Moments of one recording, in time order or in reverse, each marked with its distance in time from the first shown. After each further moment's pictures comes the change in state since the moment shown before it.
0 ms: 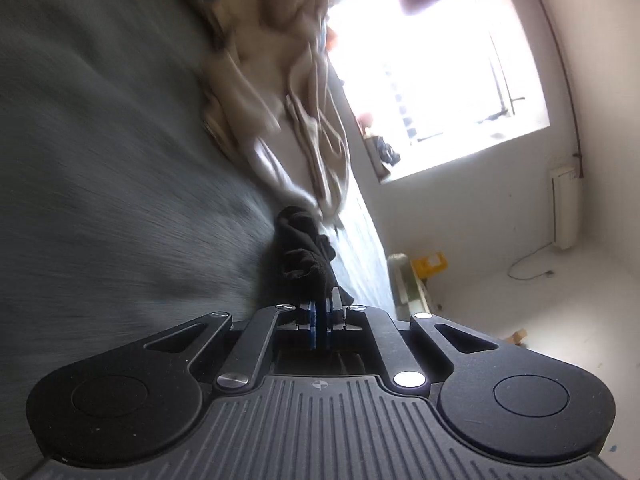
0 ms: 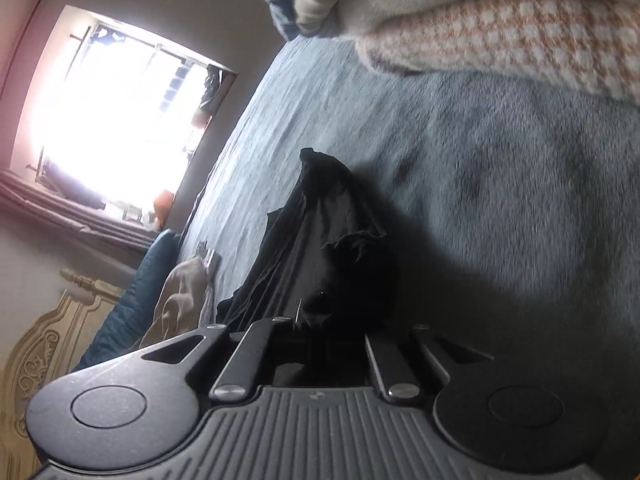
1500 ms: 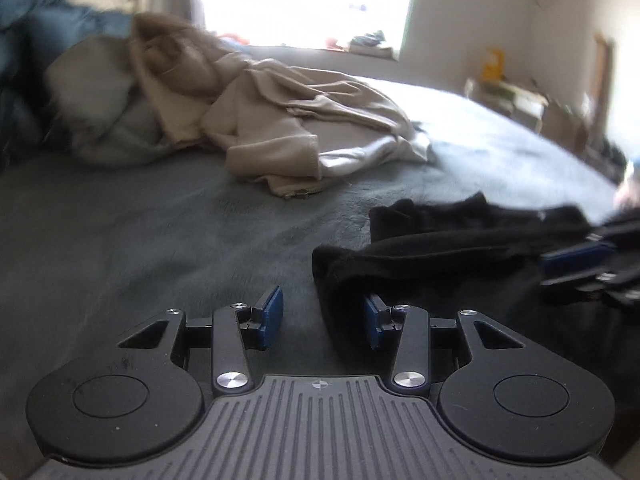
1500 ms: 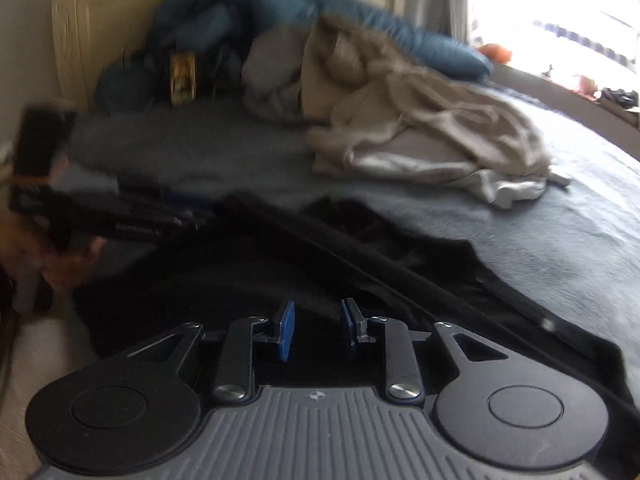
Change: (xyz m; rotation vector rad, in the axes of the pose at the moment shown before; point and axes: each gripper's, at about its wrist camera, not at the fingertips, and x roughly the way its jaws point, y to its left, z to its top) left arm 0.015 -0.015 0.009 1.060 0.208 0.368; right arm 0.114 0.205 -0.268 -1.485 0.464 0.179
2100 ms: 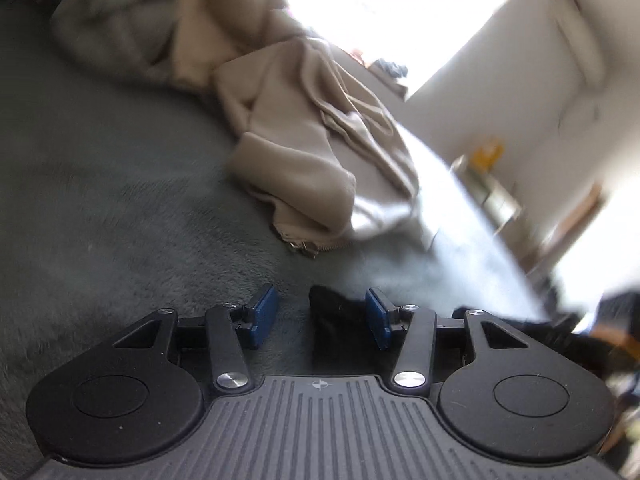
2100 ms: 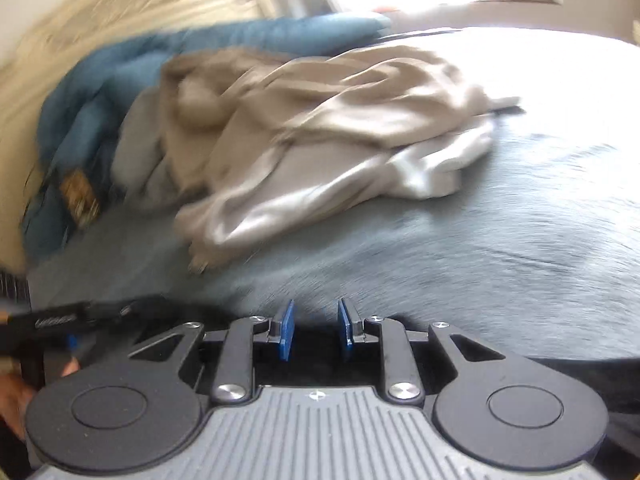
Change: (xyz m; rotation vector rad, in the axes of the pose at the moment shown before) left arm 0.063 0.085 0.019 -0.605 -0.018 -0.308; right arm 0.043 -0.113 0.032 0.525 -0.123 0.008
